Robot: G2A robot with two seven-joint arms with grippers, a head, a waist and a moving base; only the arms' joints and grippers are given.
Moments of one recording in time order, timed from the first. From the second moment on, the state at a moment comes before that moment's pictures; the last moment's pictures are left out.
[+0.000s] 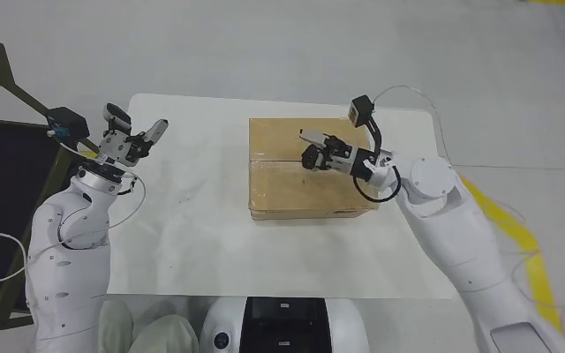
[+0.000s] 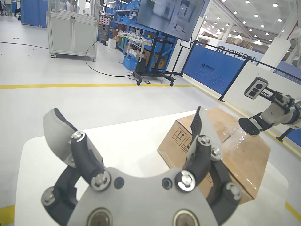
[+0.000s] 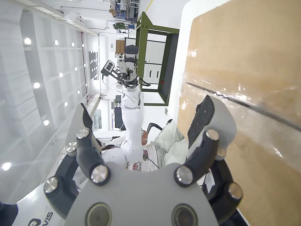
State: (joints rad) left arm 1.46 -1.14 -1.87 -1.72 0.78 -0.64 -0.14; right arm -0.93 -1.18 1.02 -1.56 0.41 0.05 0.79
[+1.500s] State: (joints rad) left arm 1.46 -1.14 -1.87 -1.72 0.78 -0.64 -0.14; right arm -0.62 -1.40 0.68 -1.12 0.53 -0.03 0.83
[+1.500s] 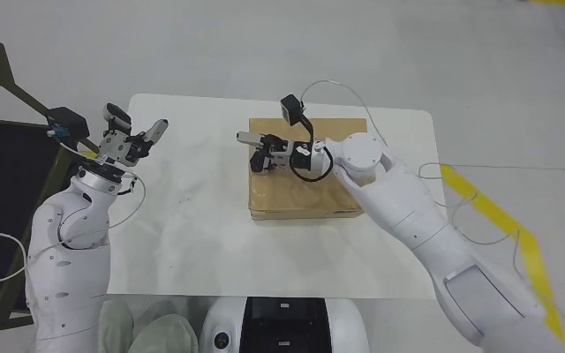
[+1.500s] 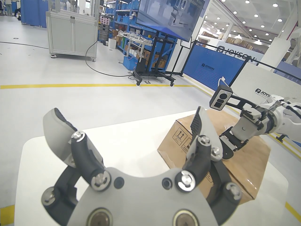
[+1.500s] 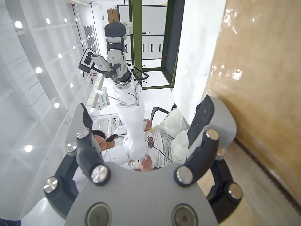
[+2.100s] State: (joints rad) left arm 1.46 -1.14 -1.87 -1.72 0.78 -0.64 -0.14; right arm -0.64 -1.40 0.74 -1.12 0.47 0.00 0.85
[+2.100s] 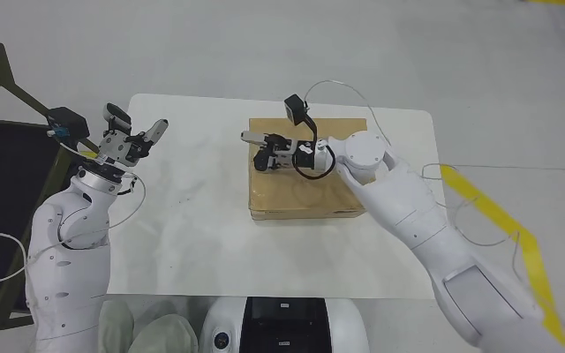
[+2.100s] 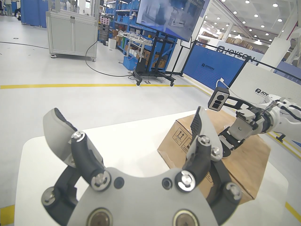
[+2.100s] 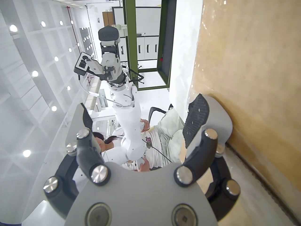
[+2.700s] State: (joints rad) left arm 1.46 -1.14 -1.87 -1.72 0.78 -0.64 -0.14; right arm -0.74 -1.34 0.86 -1.25 0.33 0.11 0.89
